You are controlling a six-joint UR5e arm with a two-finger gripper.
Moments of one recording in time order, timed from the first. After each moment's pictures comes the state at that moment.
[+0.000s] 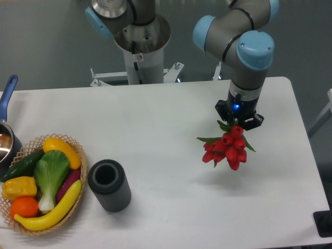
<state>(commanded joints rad) 2.73 -1.84 -1.73 -1.03 1.52 1.27</state>
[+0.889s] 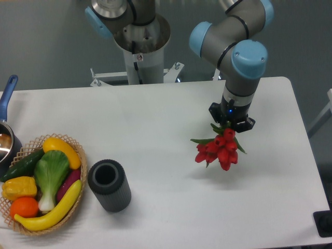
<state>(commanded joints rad) 2.71 -1.88 -1.78 -1.02 1.52 1.26</state>
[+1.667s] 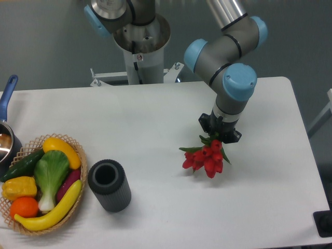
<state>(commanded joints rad) 2.67 -1.95 -1.78 -0.96 1.52 1.26</state>
